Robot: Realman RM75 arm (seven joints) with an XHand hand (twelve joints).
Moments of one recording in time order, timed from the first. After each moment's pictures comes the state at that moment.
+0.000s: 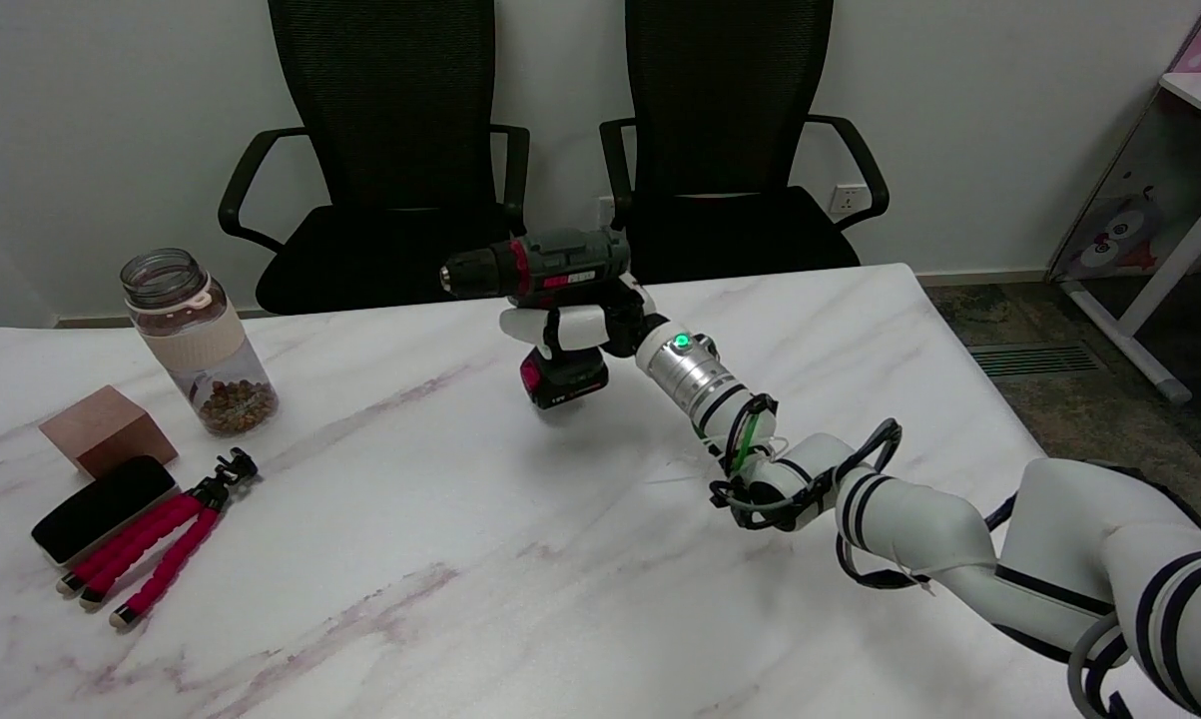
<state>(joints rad) 0.66 -1.29 0.61 -0.55 0.78 -0.70 -1.46</state>
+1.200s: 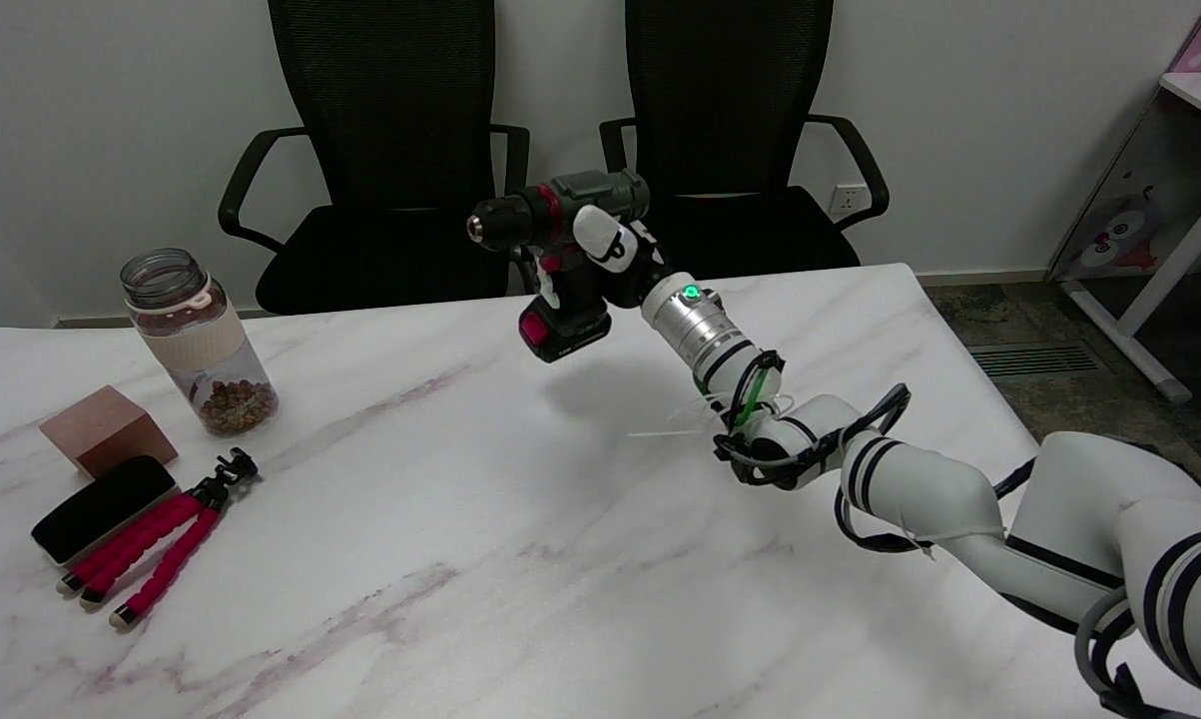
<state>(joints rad) 0.71 -1.25 0.63 -0.63 0.82 -0.67 -1.46</state>
